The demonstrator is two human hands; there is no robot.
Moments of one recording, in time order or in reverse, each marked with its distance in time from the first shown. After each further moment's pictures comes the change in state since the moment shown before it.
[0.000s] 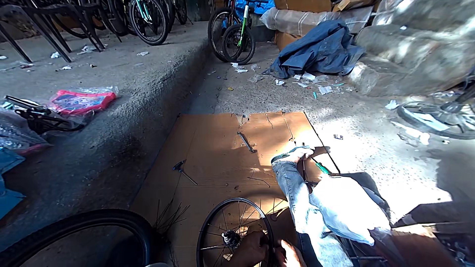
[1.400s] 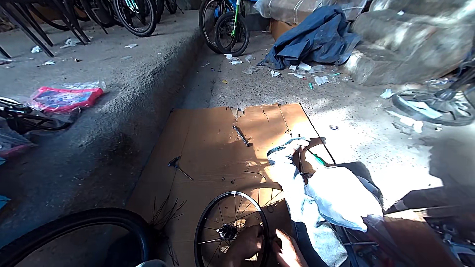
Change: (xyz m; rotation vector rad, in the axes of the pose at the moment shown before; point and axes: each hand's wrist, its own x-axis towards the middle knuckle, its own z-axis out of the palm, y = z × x) left_hand -0.004 0.007 -0.002 0.032 -0.054 0.025; right_hand 0.002 0.003 0.000 0.004 0.010 -0.055
